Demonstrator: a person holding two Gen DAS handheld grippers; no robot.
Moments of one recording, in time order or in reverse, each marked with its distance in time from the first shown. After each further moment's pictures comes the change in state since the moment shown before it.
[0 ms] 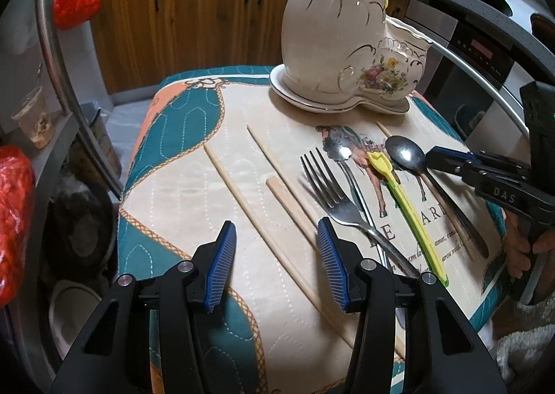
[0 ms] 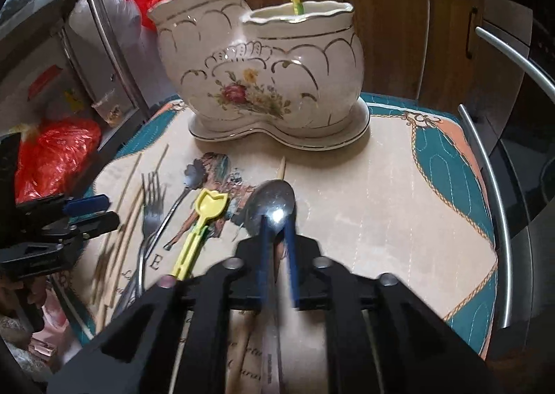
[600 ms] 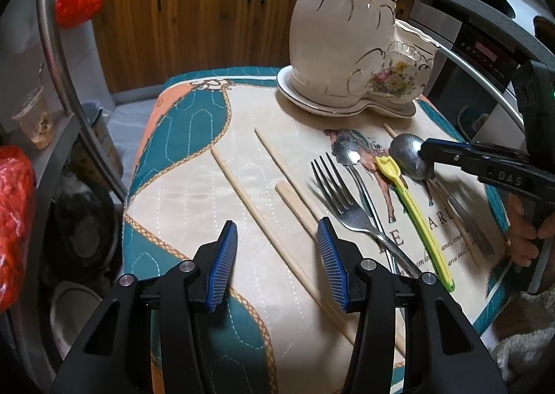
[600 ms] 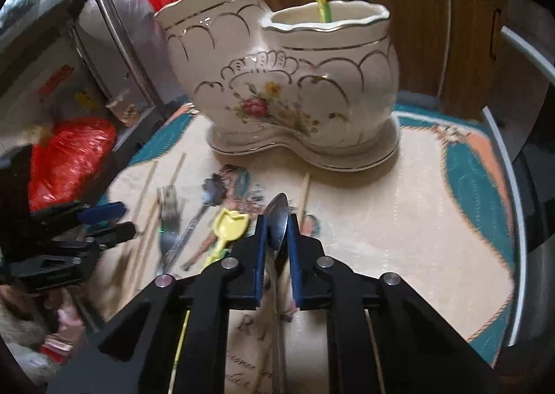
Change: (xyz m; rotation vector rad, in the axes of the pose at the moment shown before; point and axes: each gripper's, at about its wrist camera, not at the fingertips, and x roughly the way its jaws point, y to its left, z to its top) left arm 0.003 0.005 0.004 -0.001 -0.002 0.009; right arm 0.004 0.000 0.018 0.024 0.038 0.156
